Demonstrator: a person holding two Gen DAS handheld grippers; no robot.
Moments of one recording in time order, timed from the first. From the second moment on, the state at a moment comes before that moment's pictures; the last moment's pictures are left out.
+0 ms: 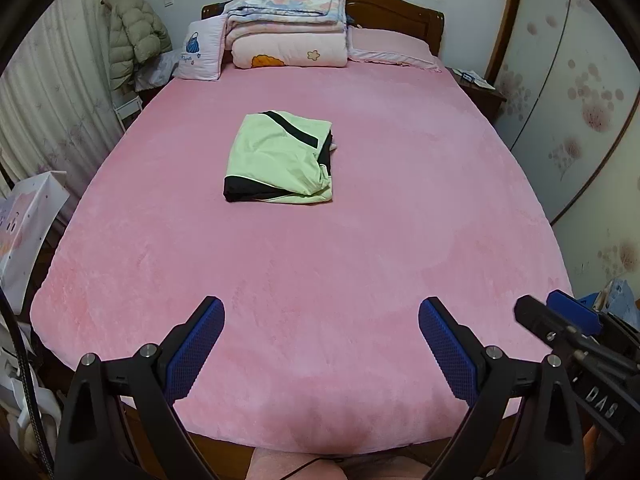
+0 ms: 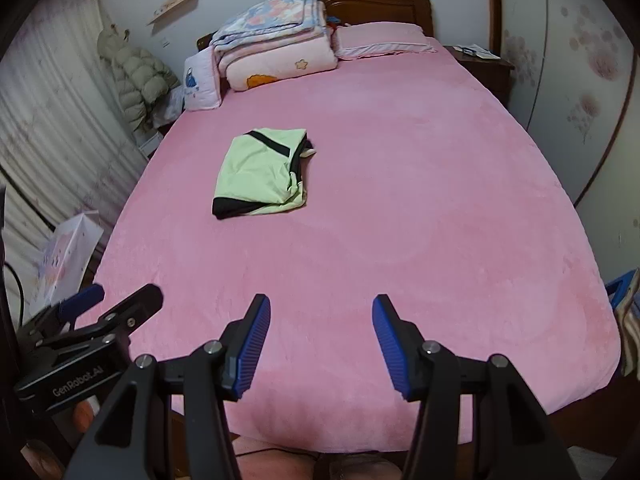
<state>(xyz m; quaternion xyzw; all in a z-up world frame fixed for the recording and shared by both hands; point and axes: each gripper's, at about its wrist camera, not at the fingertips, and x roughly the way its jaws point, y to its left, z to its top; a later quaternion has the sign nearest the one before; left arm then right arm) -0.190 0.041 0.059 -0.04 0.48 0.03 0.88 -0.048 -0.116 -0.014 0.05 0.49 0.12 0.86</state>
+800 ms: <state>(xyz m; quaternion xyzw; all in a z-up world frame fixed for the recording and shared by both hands) -0.194 0.032 0.058 -0.01 0.49 0.03 0.87 -0.051 -0.123 -0.016 0.05 0.49 0.12 0.86</state>
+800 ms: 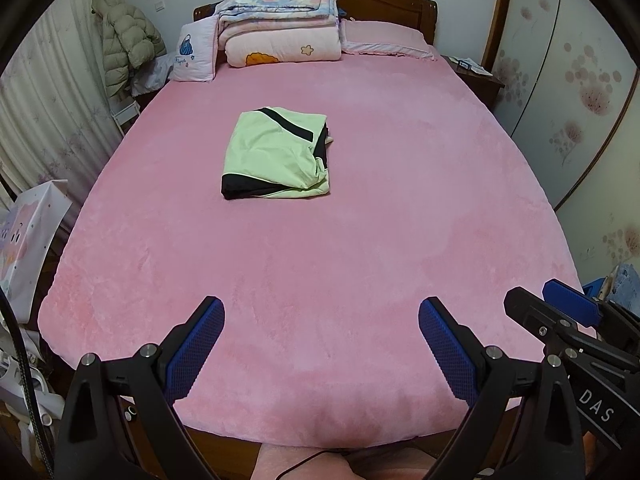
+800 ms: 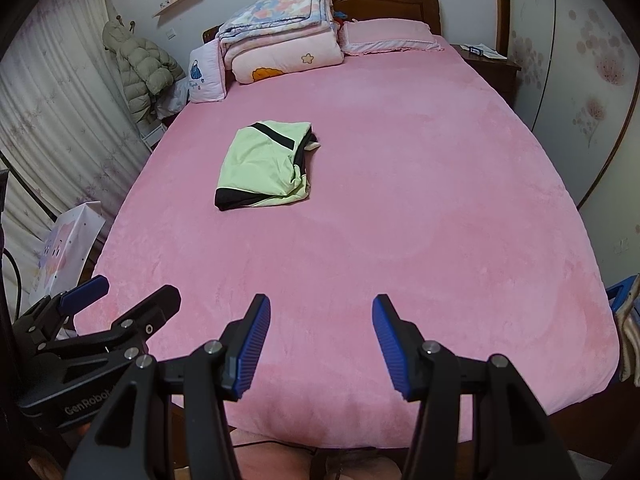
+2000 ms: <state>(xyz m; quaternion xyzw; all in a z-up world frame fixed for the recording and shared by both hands) -0.185 0.042 0.054 -0.01 0.50 0.01 0.87 -0.045 -0.131 -0.020 0.05 0.50 0.11 0.86</state>
